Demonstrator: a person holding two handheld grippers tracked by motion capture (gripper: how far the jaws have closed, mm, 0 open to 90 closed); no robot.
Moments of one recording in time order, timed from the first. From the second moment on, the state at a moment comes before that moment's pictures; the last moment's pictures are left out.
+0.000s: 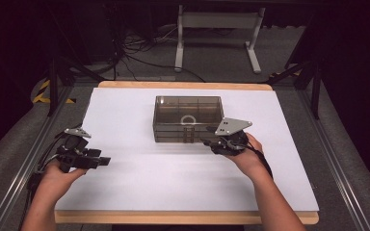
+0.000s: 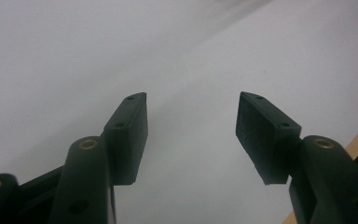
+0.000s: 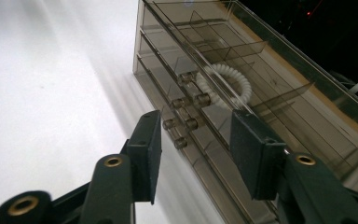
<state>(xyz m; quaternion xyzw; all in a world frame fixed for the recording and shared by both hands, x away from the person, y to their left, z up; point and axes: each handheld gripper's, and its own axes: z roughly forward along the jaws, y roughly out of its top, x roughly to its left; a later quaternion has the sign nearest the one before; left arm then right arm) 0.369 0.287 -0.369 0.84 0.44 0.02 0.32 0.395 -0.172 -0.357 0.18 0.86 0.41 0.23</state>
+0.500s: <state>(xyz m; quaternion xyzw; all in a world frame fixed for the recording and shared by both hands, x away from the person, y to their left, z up) 0.375 0.284 -0.370 0.84 0.43 0.02 0.32 0.395 -0.226 -0.346 0.24 0.85 0.42 0.19</state>
